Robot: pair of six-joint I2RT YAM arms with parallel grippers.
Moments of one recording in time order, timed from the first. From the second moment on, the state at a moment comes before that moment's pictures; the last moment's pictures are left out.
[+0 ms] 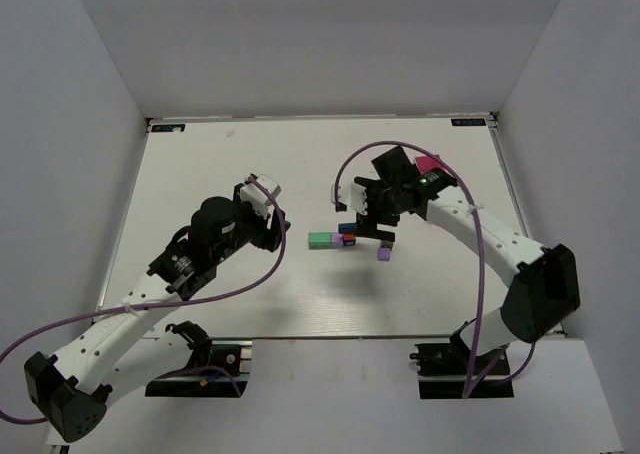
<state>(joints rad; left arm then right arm) -0.67 0.86 0.79 -0.27 -0.02 0.03 0.63 1.53 1.30 -0.85 -0.25 -0.98</state>
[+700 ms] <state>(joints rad) -0.67 0.93 0.79 -0.27 0.05 0.05 0.35 1.40 0.98 -0.68 -0.37 -1.07</state>
